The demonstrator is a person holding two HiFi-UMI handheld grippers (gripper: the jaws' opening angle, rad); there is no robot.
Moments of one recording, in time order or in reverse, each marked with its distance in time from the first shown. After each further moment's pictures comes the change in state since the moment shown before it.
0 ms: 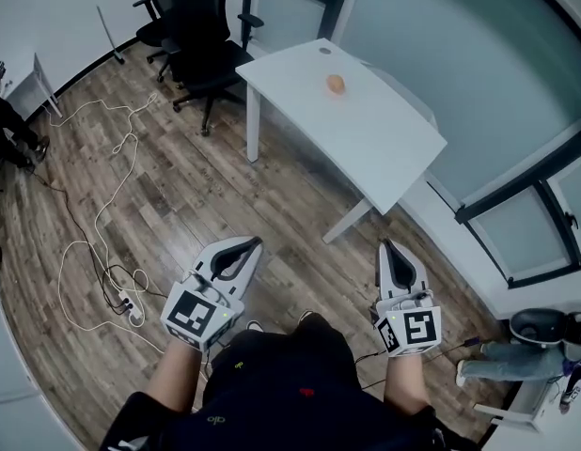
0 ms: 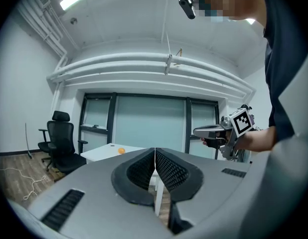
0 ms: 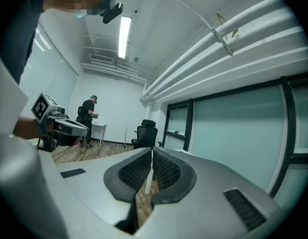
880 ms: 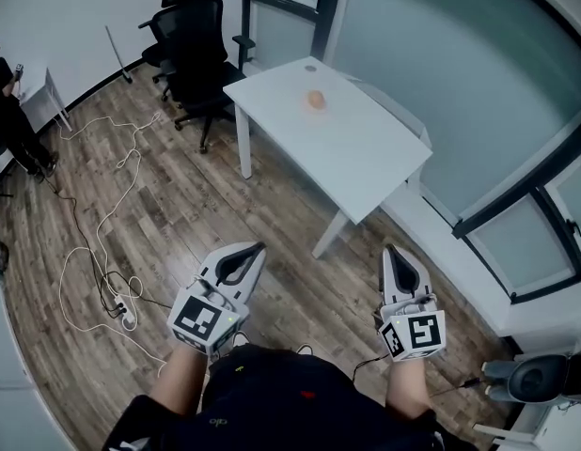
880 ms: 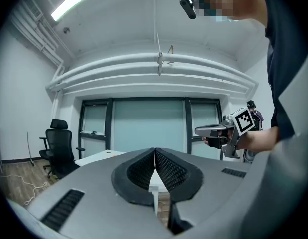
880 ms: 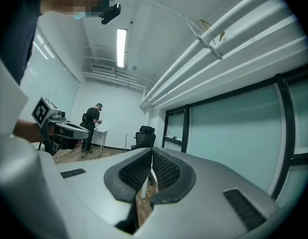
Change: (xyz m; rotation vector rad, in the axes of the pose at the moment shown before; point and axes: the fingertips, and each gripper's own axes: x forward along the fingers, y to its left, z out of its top) left arm 0.073 -0.118 0.041 0.053 -0.034 0.050; right arm -0.079 -0.120 0.012 0.019 -0.080 0.027
